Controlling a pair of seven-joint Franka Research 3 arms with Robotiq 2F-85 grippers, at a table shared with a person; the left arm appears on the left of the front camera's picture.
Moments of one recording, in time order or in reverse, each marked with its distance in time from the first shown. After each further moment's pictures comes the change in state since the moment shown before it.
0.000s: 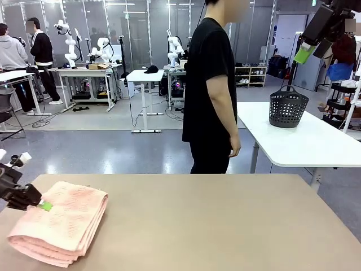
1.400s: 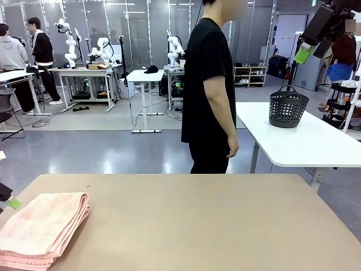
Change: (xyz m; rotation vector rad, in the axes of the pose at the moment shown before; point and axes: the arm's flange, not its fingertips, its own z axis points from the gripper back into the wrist) left arm -0.002 0.025 0.059 0.201 0.078 0.009; right arm 0.000 0.000 0.000 0.000 0.000 0.000
